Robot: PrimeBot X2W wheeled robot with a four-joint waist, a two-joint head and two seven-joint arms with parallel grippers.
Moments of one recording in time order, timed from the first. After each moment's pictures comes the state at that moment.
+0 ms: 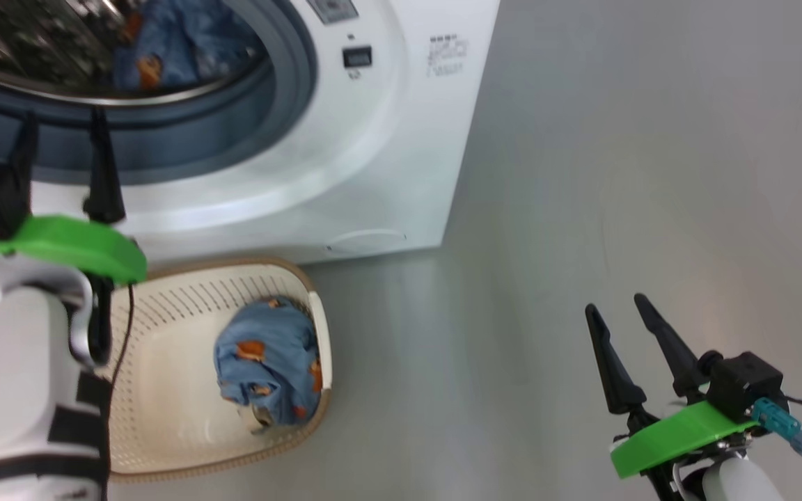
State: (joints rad) left arm -0.71 0.12 0.04 0.58 -0.15 -0.06 -0.26; right arm -0.15 -0.11 0.09 0.19 0.28 0.13 -0.25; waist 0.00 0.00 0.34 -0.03
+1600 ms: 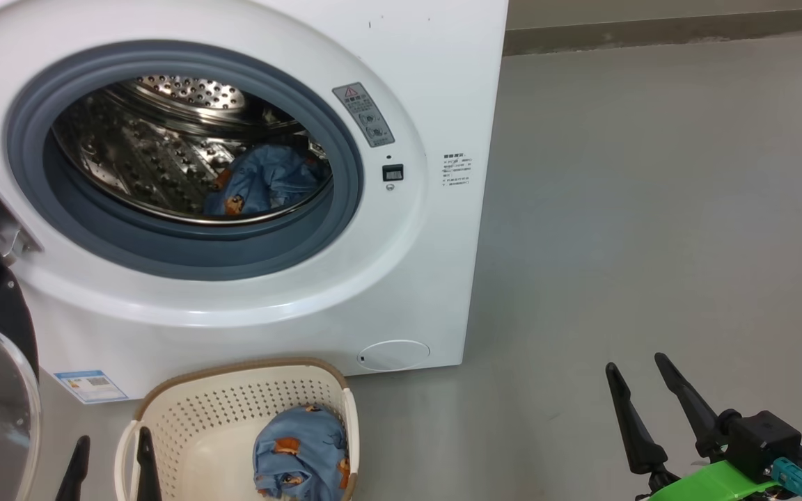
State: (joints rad) left arm 0.15 0.06 0.07 0.06 -0.15 0.04 -0.26; right arm 0.03 -0.12 0.06 0.10 0.27 0.13 -0.23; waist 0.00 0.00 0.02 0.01
